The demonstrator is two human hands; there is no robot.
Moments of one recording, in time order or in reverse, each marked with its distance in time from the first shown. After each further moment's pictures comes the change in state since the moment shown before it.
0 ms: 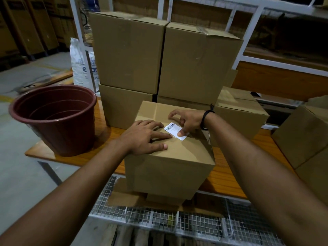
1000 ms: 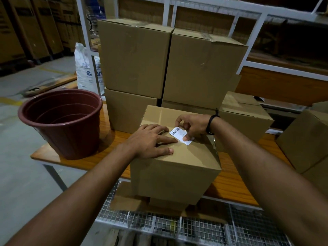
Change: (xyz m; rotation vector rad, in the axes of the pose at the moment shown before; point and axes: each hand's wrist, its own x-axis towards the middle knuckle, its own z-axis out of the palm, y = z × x) left_hand 0.001 -0.001 0.000 0.003 -0.004 0.004; right_hand 0.004 0.000 -0.001 -0.004 0.001 0.002
